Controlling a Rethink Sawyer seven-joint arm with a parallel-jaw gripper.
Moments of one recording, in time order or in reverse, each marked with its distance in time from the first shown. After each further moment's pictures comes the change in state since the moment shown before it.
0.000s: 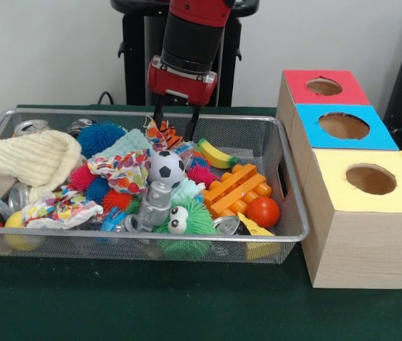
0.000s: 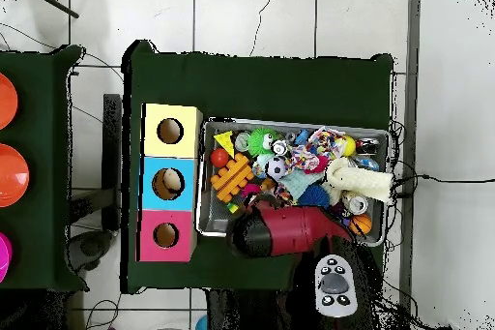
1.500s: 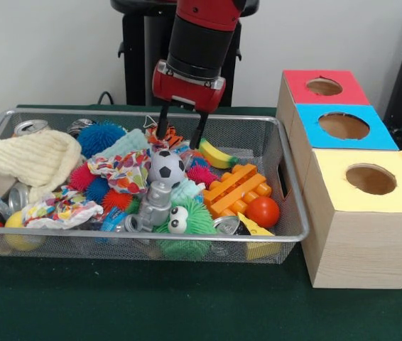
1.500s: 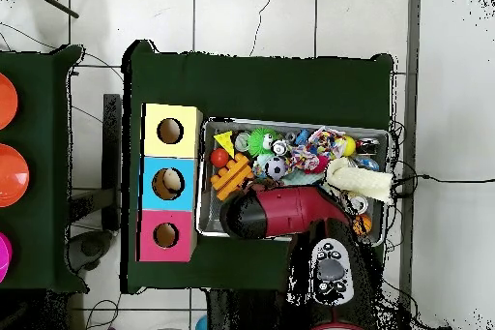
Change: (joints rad) arm 0.007 0.001 0.039 -0.085 -0.001 0.109 0.000
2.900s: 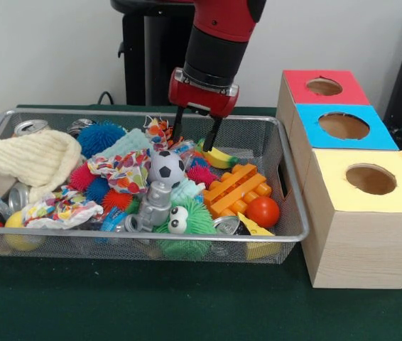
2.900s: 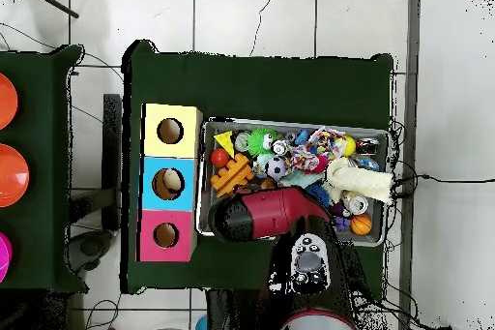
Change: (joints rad) arm 0.048 0.042 -0.017 0.002 0.001 0.000 0.000
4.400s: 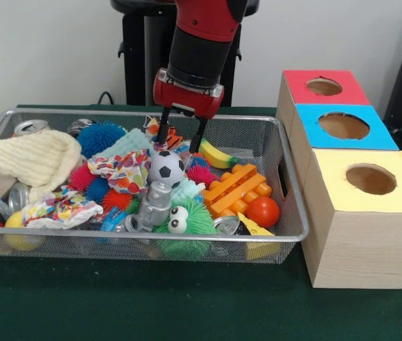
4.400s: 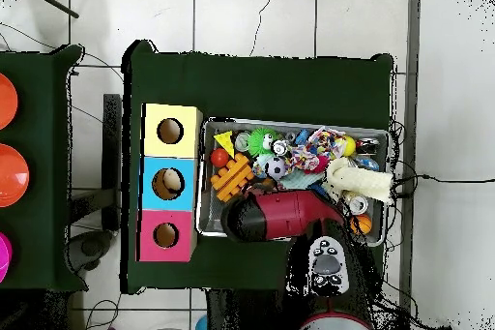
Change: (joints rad) arm -0.043 0.000 0.002 0.007 0.000 -0.029 0.000
